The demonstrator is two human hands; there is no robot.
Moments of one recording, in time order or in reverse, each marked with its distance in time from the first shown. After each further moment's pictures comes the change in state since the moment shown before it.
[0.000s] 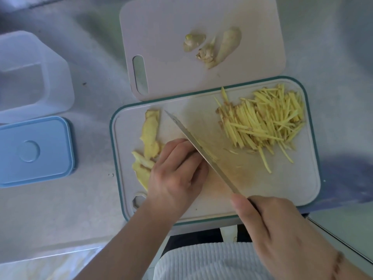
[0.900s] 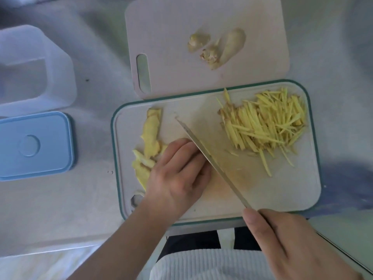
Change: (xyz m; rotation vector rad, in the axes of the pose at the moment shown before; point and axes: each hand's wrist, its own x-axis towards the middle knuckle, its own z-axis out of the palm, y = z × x) left_hand -0.002 -0.002 -0.001 0.014 -0.048 0.090; right_hand -0.015 0.025 0.007 -0.105 0.245 -0.217
